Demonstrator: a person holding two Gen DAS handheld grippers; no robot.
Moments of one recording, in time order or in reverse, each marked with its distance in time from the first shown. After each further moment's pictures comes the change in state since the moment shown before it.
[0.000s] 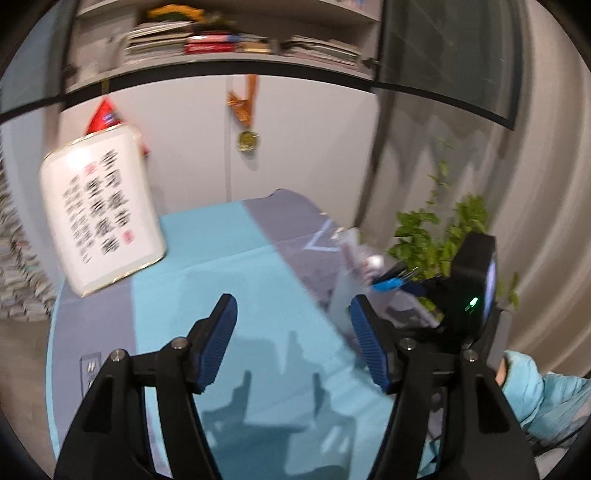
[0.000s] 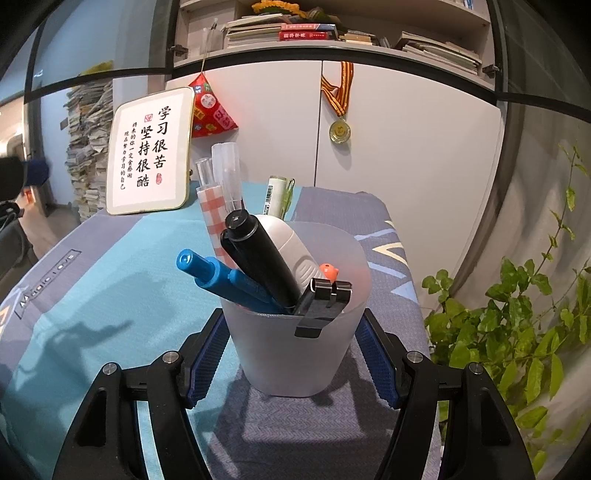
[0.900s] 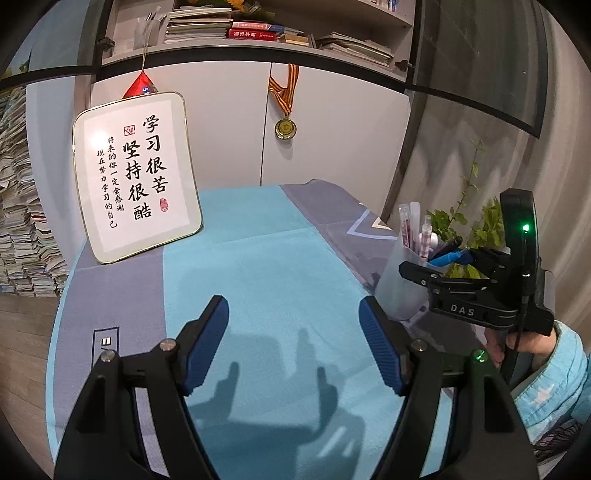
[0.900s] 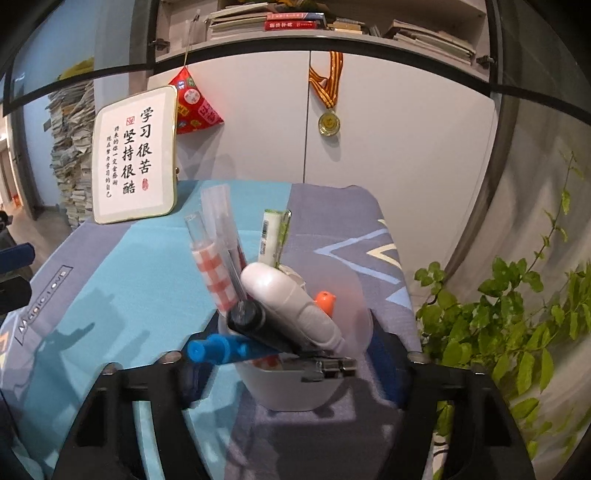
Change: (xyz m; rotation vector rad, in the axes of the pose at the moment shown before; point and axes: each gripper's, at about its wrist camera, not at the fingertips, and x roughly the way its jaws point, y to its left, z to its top) left arm 0.010 0.044 -0.028 -0.050 -0.008 0.050; right arm 0.003 0.005 0.028 0.038 0.068 -0.042
